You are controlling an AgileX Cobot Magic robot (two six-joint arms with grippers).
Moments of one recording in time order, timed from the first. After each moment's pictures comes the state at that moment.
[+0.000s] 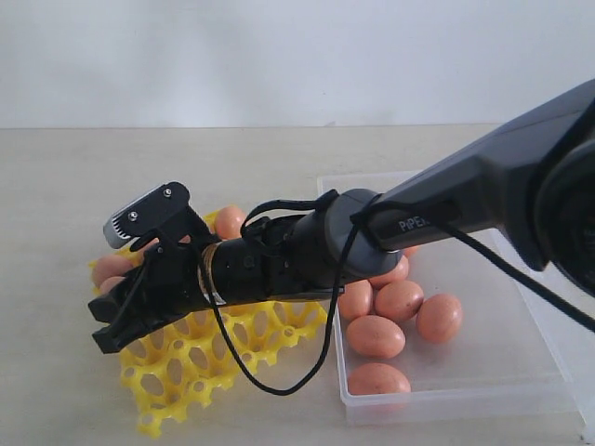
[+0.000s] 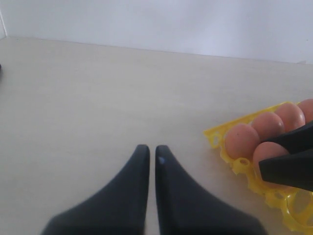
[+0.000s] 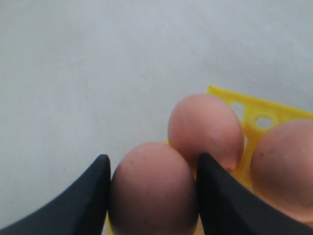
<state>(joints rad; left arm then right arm) 0.04 0.00 0.00 0.03 0.36 -0.09 0.71 2.21 -1.28 -0.90 -0.52 0.85</state>
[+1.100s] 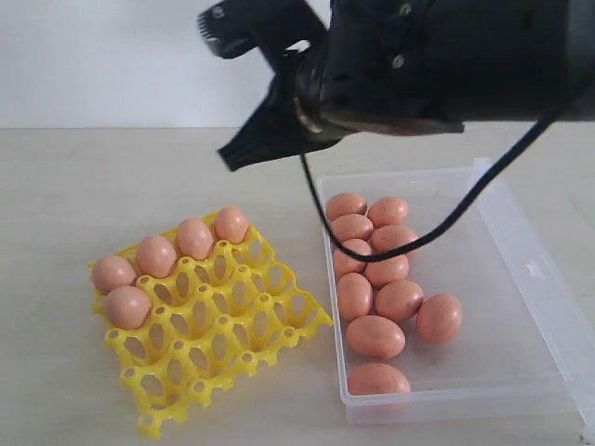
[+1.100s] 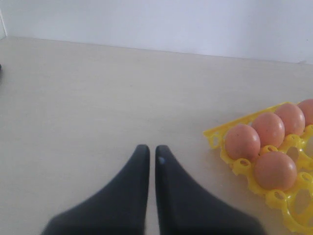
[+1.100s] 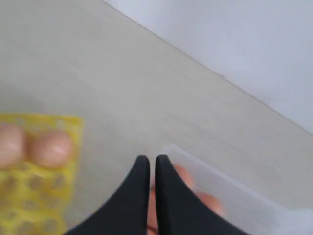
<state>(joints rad) 0.04 0.00 0.00 0.03 0.36 -0.09 0.71 1.70 -1.28 -0.96 0.62 0.84</state>
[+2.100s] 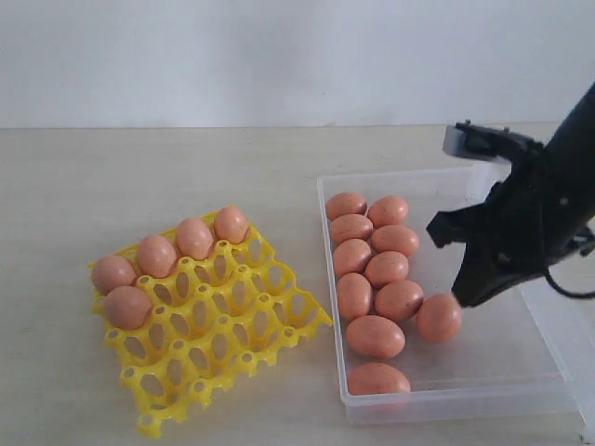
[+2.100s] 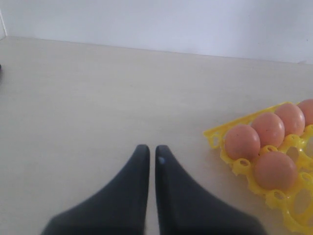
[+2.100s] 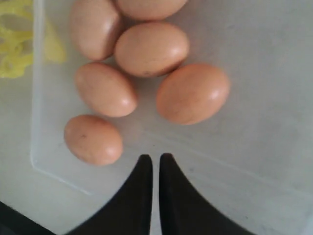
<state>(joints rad) 0.04 0.00 0.00 0.03 0.36 -0.09 0.06 1.62 -0.99 0.47 1.01 -0.34</state>
